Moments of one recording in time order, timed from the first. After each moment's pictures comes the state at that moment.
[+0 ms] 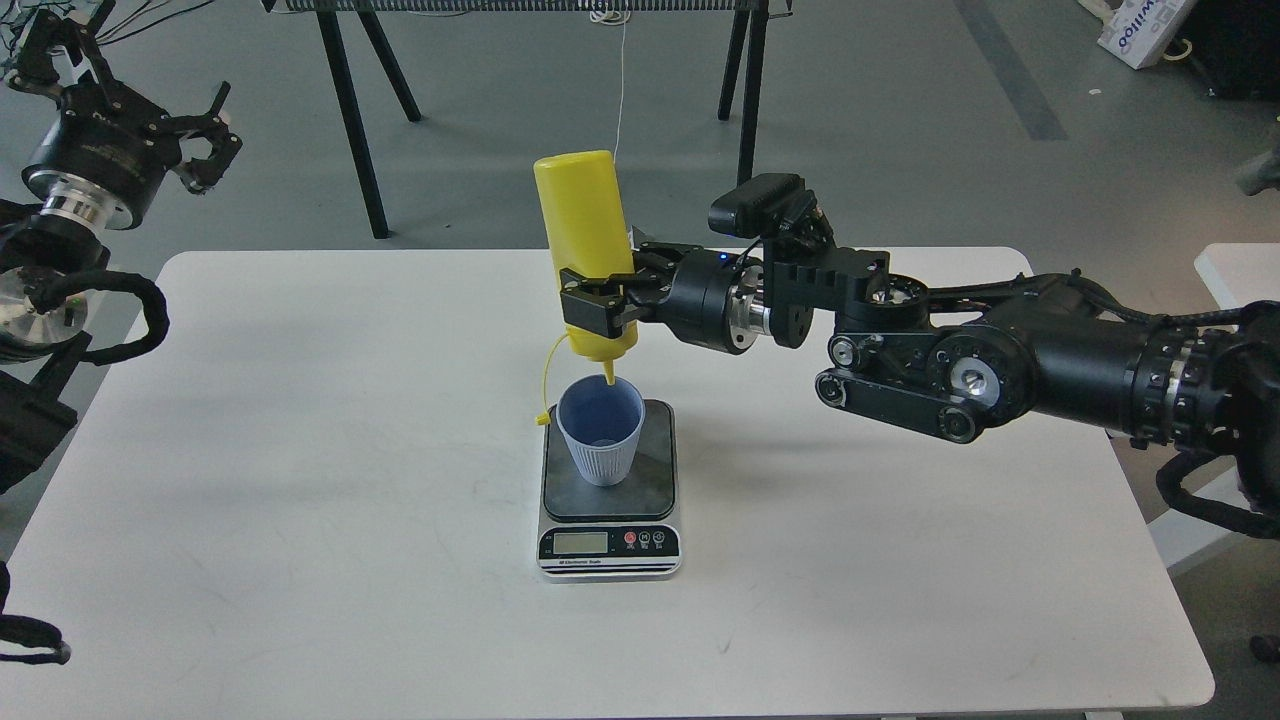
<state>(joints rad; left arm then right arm) -0.83 0.51 -0.89 -0.55 -0.05 -0.48 -0.23 1.28 -0.15 -0.21 0.97 -1.23 -0.17 0.28</state>
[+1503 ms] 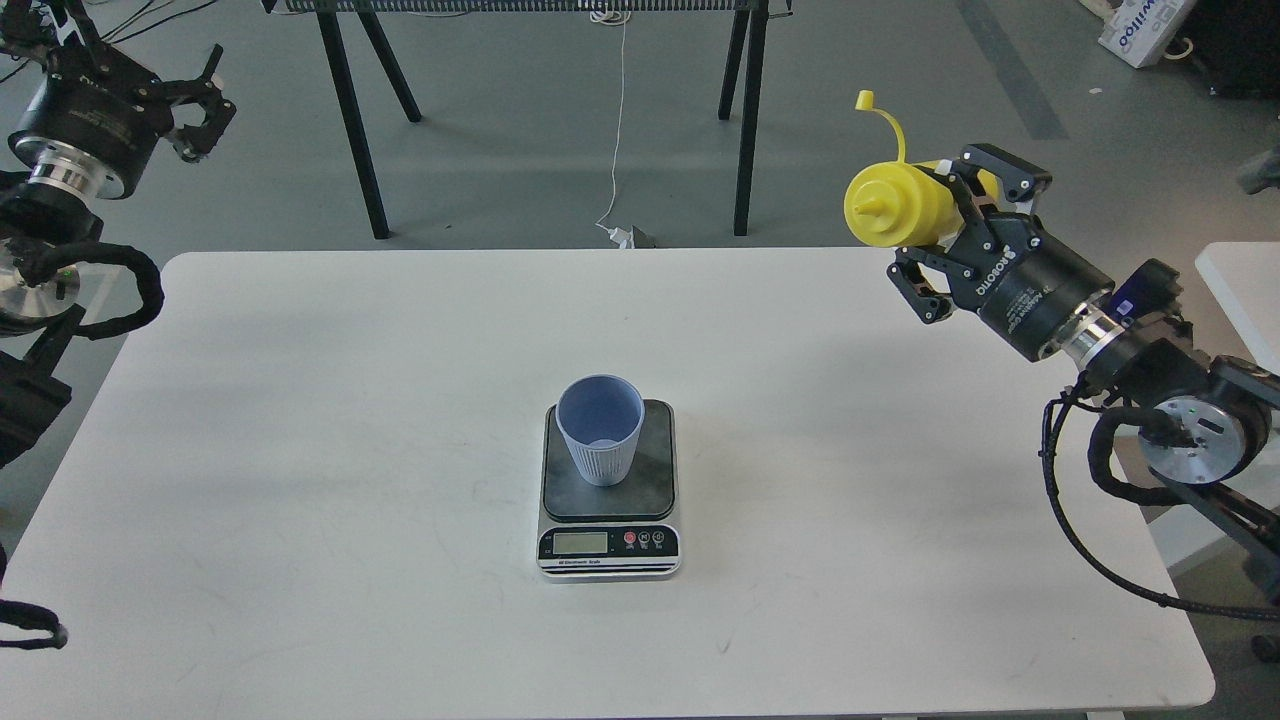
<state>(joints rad) -0.85 0.50 -0.89 -0.56 -0.05 -0.47 -0.23 0.51 -0.70 0.71 1.36 0.00 0.31 0.28</state>
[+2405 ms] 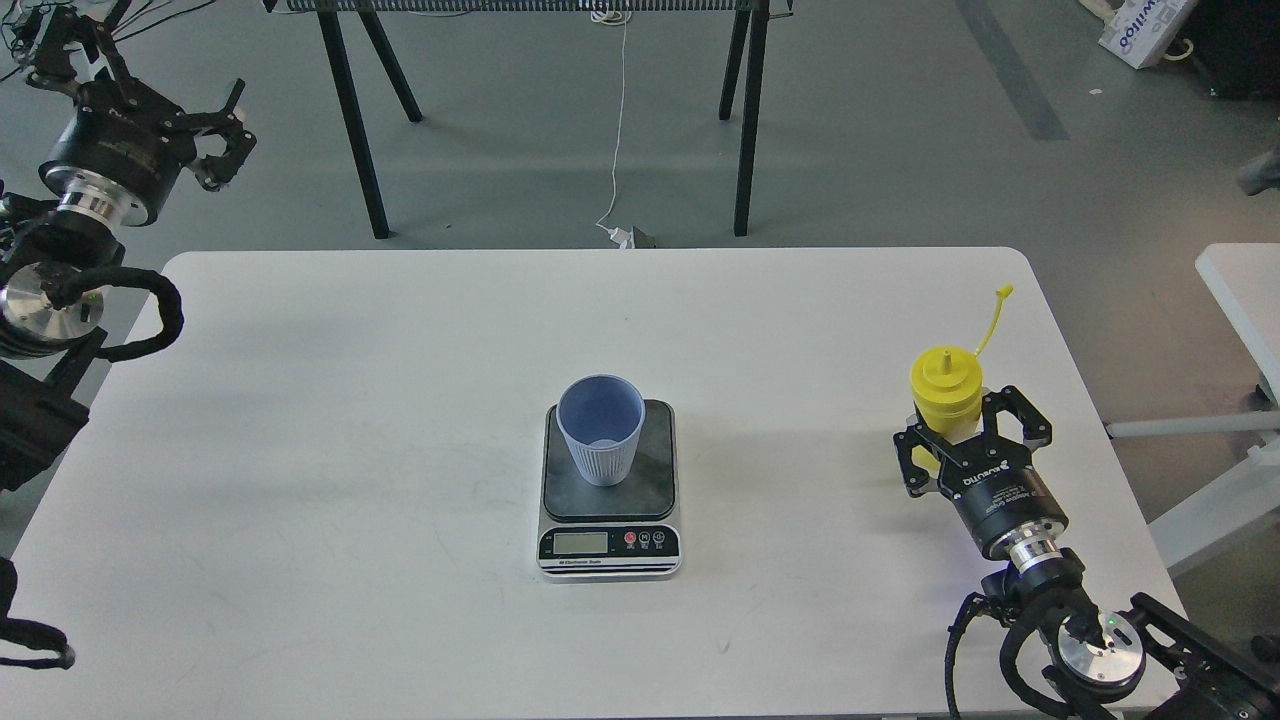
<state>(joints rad) -0.83 0.50 -0.89 -0.61 -0.05 -0.44 -0.23 0.14 -0.31 0.87 1.03 0.28 0.49 0.29</state>
